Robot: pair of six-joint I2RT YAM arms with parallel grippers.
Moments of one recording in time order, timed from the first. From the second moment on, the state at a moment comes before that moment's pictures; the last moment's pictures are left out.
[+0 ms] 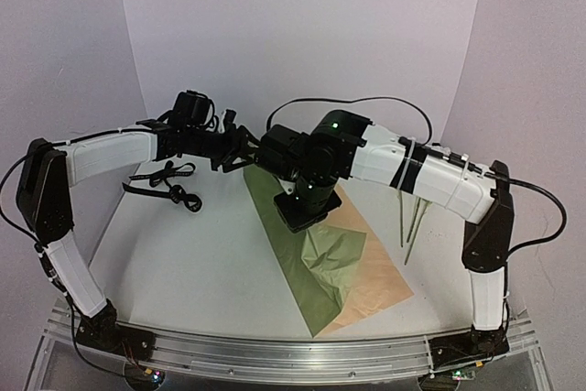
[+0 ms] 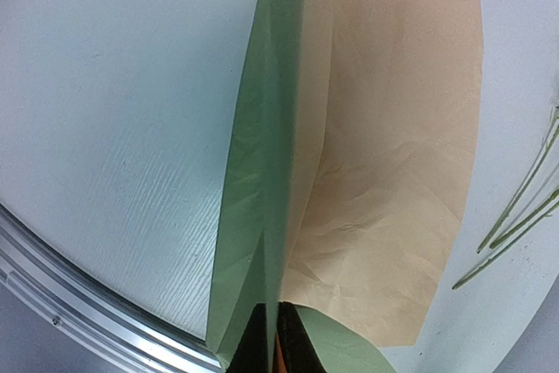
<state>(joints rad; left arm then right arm) -0.53 1.71 1.38 -0.22 0.53 -0.84 1.14 2.08 2.17 -1.38 0.25 0.52</state>
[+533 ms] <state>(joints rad) -0.50 1.64 1.32 -0.35 0.57 -0.68 1.12 1.94 2.03 -1.35 0.23 0.46</state>
